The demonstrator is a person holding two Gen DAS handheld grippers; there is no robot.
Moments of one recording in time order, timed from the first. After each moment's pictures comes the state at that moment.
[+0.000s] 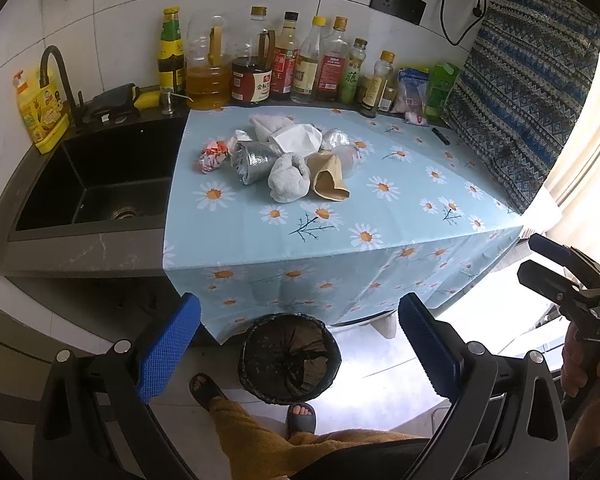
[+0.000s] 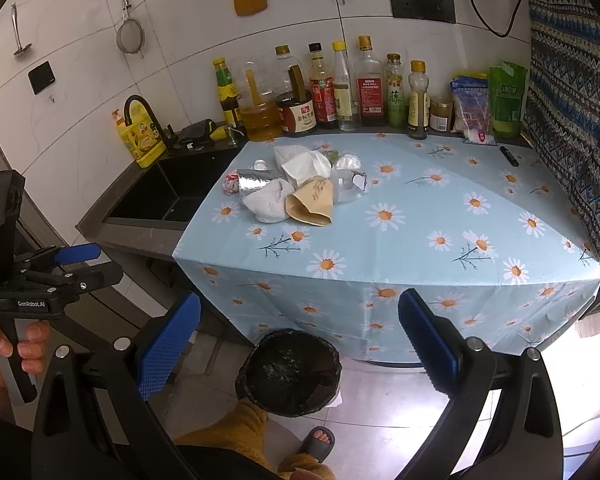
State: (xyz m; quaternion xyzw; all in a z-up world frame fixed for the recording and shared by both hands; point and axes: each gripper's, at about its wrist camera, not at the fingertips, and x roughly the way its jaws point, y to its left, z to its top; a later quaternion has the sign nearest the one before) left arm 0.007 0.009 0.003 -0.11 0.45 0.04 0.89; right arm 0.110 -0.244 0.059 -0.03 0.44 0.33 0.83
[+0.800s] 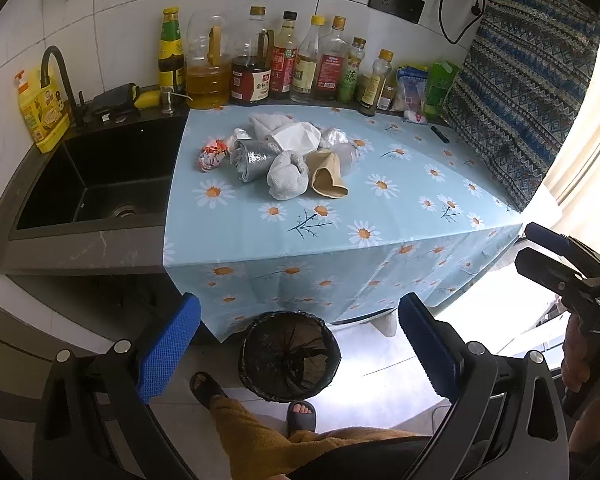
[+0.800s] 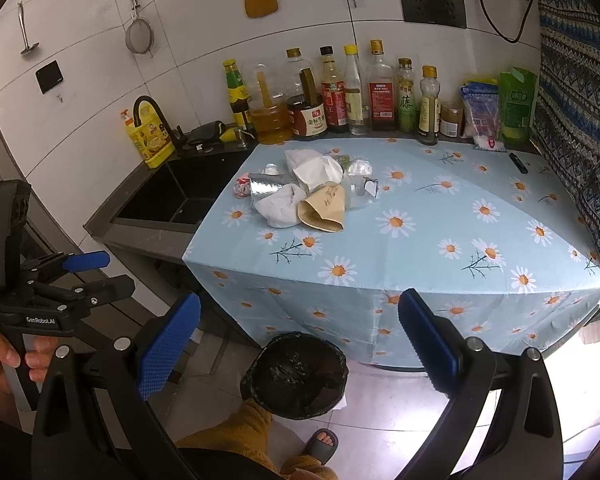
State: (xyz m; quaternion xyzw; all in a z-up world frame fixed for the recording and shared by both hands) left arm 0.003 0.005 0.001 -0.11 0.45 0.04 0.89; right arm 0.107 -0.233 0.066 -0.04 0.43 0.35 0.83
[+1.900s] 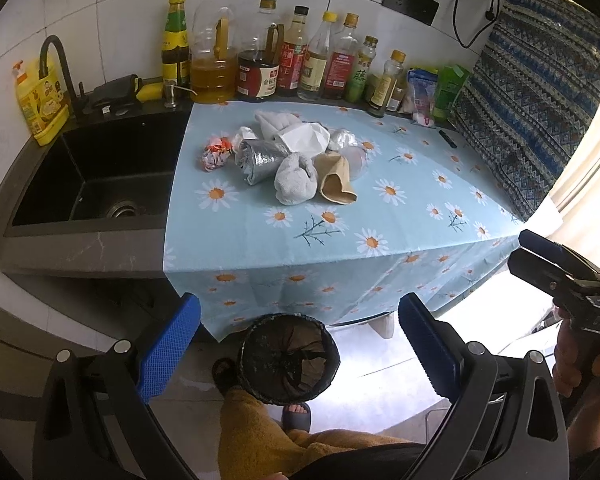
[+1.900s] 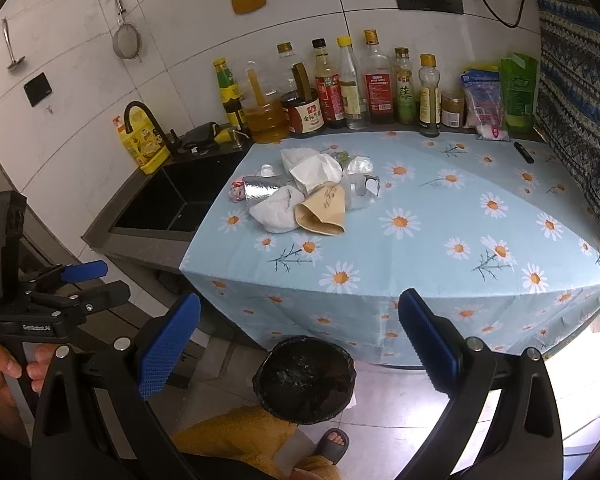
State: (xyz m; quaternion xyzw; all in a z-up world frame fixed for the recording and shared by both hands) left arm 0.028 0.026 0.000 -0.13 0.46 0.04 0.88; right arm 0.138 -0.212 0.055 -0.02 0.45 0.34 0.82
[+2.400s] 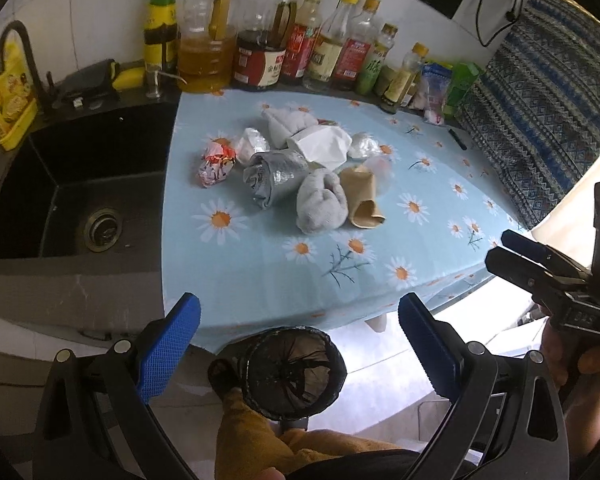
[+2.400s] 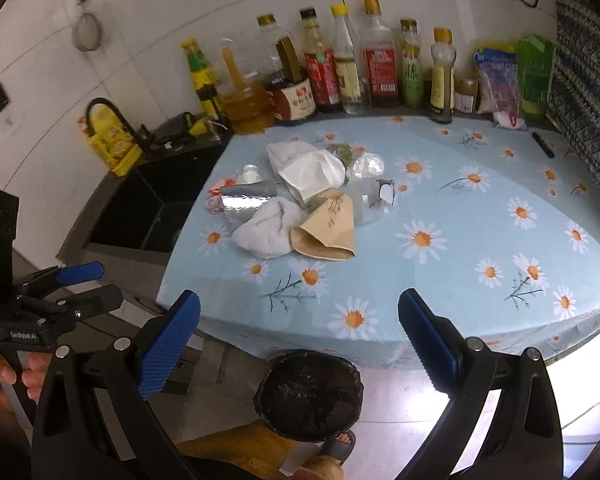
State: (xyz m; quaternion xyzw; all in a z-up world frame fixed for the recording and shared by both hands) left arm 0.112 0.096 -0.031 -0.15 0.49 -0.01 0.86; right arm 0.221 -0.136 0.010 -0.01 0.50 0.31 0.81
